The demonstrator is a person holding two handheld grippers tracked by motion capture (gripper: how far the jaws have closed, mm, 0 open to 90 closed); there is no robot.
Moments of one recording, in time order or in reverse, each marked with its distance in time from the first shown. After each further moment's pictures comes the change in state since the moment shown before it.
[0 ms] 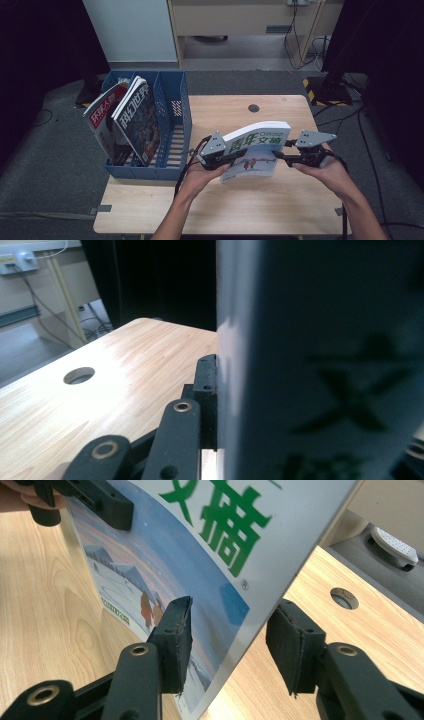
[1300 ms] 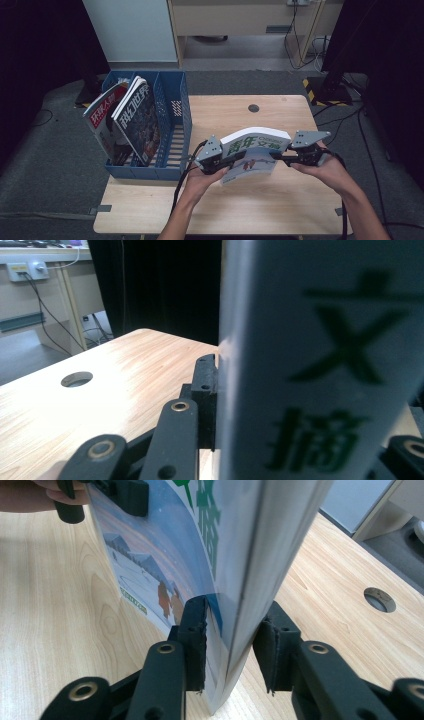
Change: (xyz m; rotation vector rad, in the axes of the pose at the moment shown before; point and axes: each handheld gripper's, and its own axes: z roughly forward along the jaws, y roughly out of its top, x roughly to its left) left arm -0.006 -0.011 -0.003 -0.081 0.036 -0.054; right arm -0.001 0.003 0.007 0.049 0.106 -0.023
